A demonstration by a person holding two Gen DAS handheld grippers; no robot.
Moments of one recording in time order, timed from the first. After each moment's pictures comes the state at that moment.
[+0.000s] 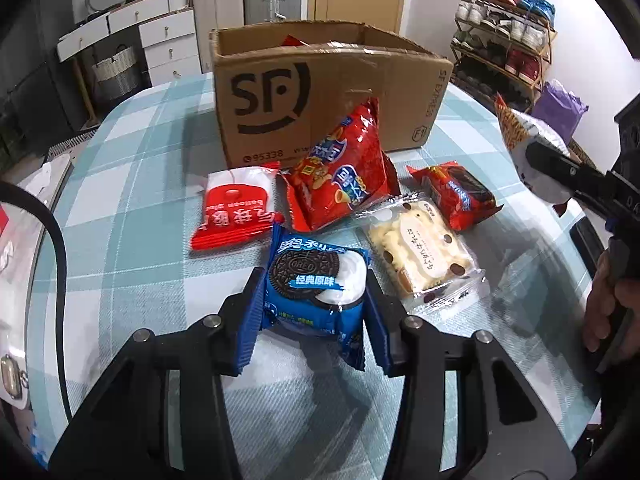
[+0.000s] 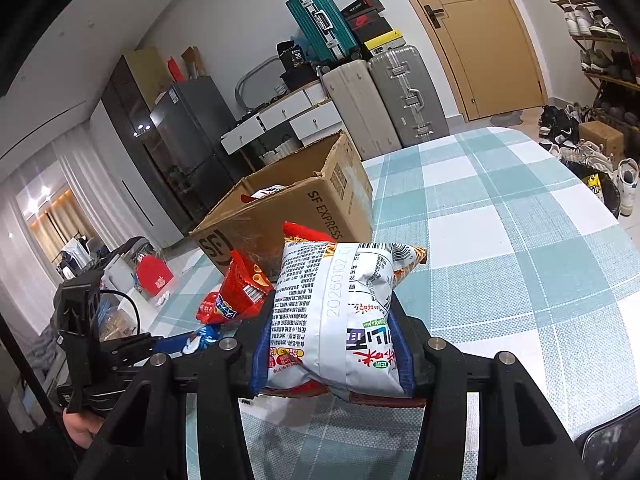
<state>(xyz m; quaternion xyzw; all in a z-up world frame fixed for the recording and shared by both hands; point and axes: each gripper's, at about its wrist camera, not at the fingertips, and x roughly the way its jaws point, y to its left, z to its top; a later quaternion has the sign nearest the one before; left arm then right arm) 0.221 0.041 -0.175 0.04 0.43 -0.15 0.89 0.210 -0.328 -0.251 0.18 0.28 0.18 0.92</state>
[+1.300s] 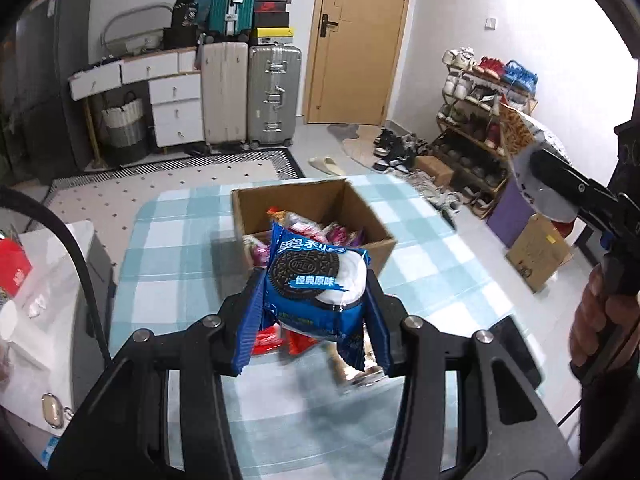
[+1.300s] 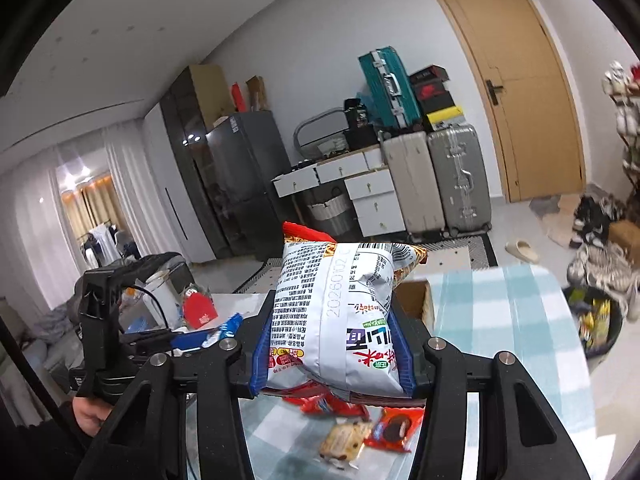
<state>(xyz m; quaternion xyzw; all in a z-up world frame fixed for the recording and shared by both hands) 0.199 0.065 0.049 -0.01 0.35 -0.18 0.92 0.174 -0.300 -0.047 0.12 0.17 0.25 0.95</state>
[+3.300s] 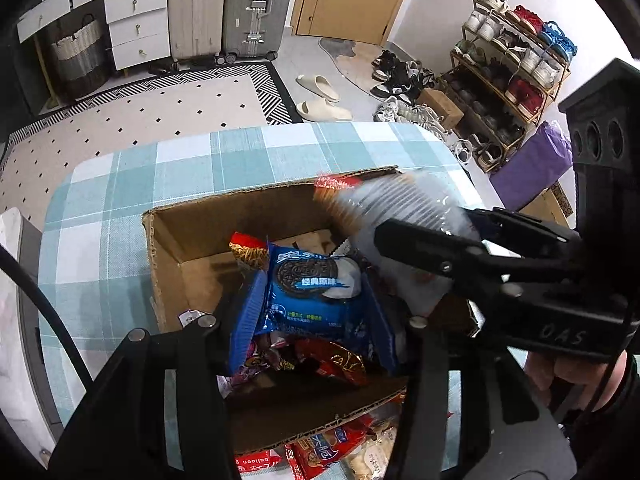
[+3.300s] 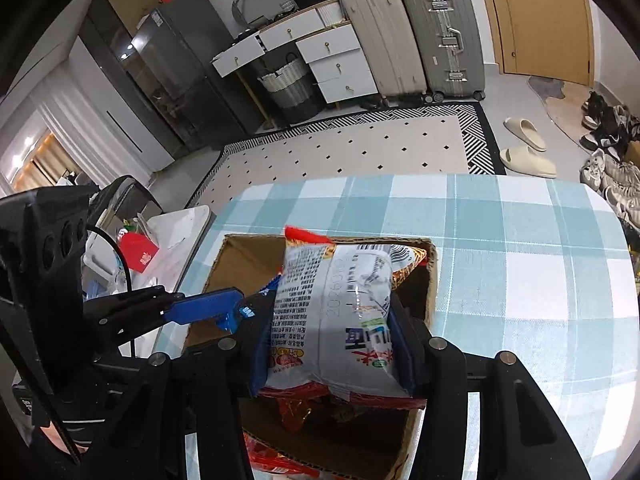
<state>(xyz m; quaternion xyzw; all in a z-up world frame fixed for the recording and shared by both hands) 0.481 -0.006 -0.068 -0.01 0.51 -0.20 0.84 0.464 -0.248 -0.149 0.11 0.45 0.22 0.86</state>
